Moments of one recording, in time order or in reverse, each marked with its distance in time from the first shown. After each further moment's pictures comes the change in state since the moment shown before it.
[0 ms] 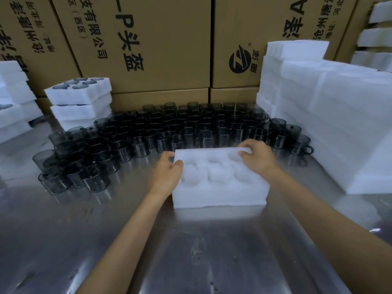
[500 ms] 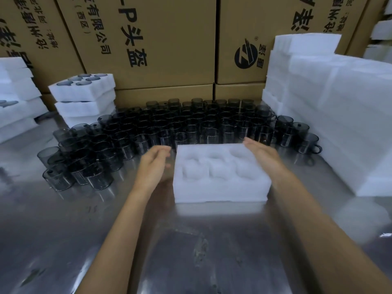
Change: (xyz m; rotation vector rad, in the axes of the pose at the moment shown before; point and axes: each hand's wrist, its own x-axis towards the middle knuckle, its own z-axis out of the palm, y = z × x) left_hand 0.008 -0.006 -0.029 -0.270 0.068 0.030; right_hand -0.008 0.008 0.002 0.616 -0.087 0.210
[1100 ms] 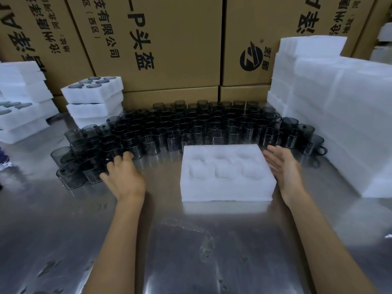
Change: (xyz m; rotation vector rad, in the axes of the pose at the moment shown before) left_hand 0.005 -0.029 -0.048 0.974 0.511 0.056; right_hand -0.028 0.018 -0.017 0.388 0.122 -0.001
